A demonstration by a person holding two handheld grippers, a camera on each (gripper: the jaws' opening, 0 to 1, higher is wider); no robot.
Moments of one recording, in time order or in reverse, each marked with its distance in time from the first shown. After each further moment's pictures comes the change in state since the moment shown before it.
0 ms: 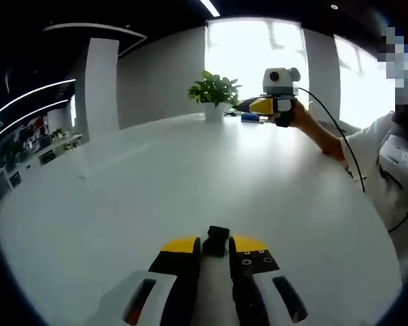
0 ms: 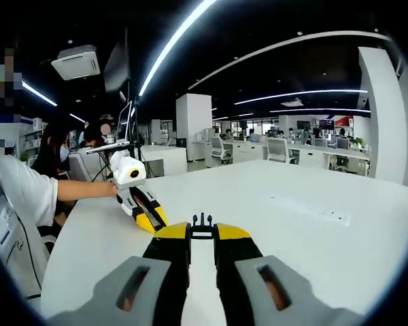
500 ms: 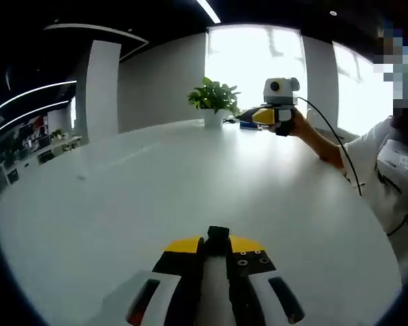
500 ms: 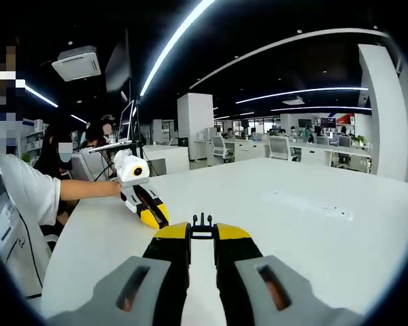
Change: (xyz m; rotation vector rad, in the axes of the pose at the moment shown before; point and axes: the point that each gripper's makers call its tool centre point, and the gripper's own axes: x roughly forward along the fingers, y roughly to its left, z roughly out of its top) left arm 0.003 -0.002 0.003 -0.026 -0.033 -0.031; right arm -0.002 0.007 -0.009 0.004 0.006 0.026
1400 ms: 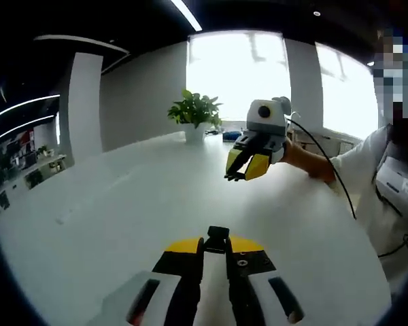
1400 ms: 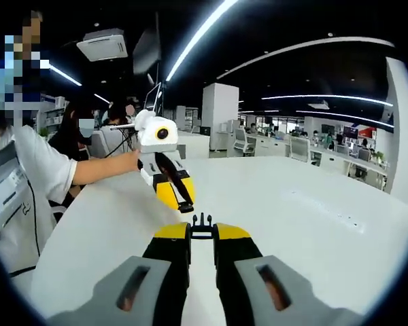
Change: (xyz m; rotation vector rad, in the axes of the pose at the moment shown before) left arm 0.040 -0.037 0.065 0.091 -0.039 -0.075; right arm 0.000 0.020 -0.019 -0.133 0.054 0.130
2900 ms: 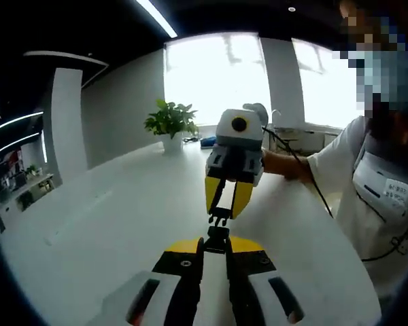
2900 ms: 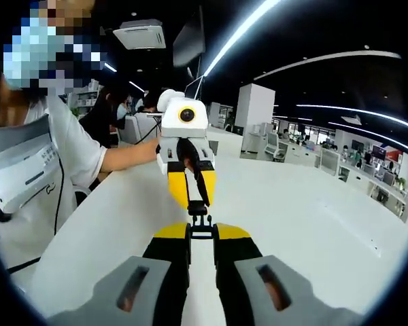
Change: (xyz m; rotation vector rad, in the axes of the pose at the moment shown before) left arm -0.007 -0.052 0.011 0.096 -0.039 -0.072; right arm 0.013 0.053 -0.004 -0.126 0.014 0.192
